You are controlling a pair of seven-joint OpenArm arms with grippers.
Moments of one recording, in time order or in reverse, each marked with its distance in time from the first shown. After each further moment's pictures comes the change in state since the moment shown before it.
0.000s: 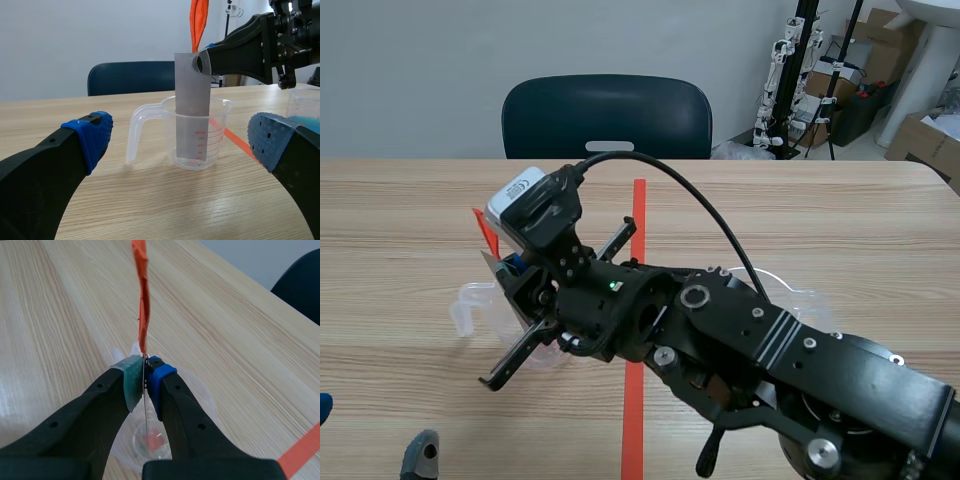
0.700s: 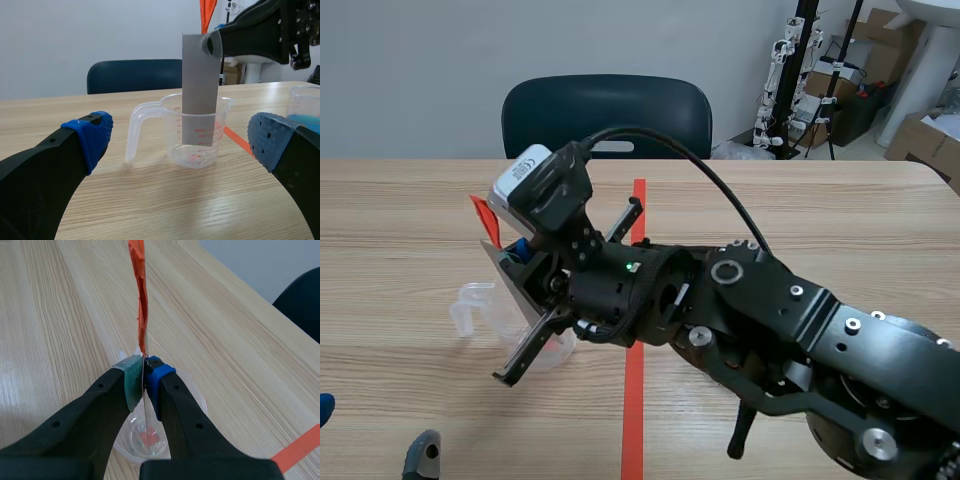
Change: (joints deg) left arm 0.0 0.0 0.0 0.0 0.0 0.0 0.5; right arm 0.0 3.7 1.5 6.8 -0.1 4.9 -2.5
